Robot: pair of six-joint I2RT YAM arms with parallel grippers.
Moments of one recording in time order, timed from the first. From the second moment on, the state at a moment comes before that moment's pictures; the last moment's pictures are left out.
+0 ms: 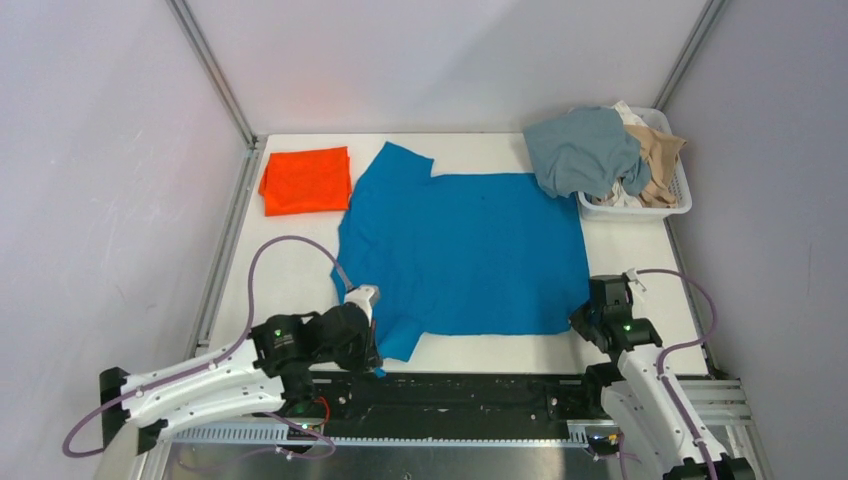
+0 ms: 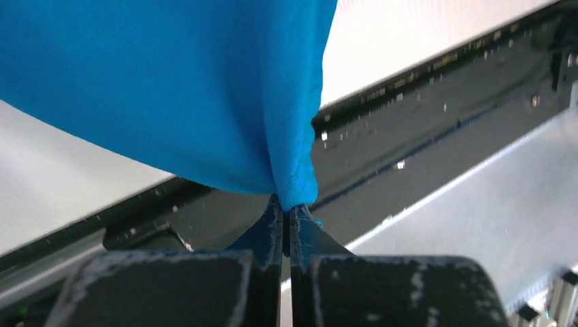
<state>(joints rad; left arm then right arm) -1.11 0.68 0.56 -0.84 -0.09 -0.86 0.10 0.64 0.33 -0.64 0.17 0.90</state>
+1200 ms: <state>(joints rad) -0.72 1.07 0.82 -0.65 -0.28 -0.62 0.14 1.03 0.63 -0.61 0.20 0.80</state>
